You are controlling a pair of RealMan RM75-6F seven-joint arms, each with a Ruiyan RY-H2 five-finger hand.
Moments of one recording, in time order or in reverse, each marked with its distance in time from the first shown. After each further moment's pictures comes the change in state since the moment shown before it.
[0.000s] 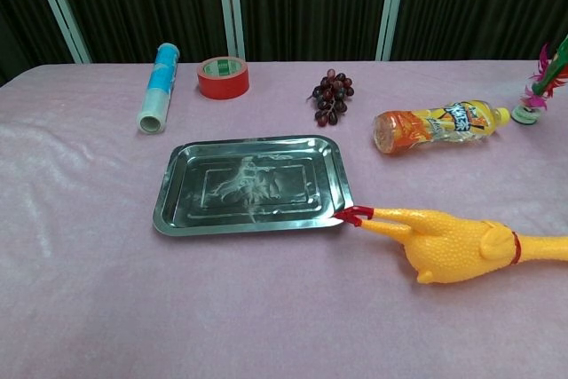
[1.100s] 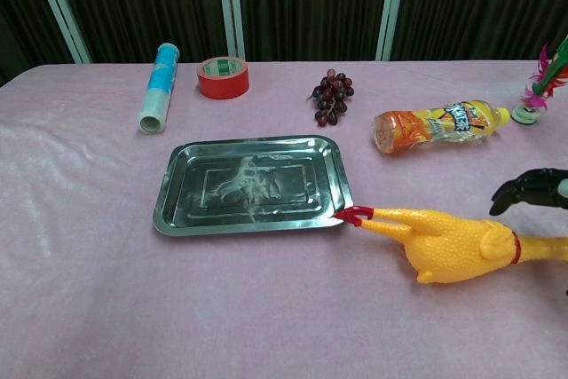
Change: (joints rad) left arm -0.044 -0.008 -0.011 0.036 -0.043 -0.087 -0.025; right arm 0.239 -0.167 -0.056 0.044 0.023 -0.456 -0.164
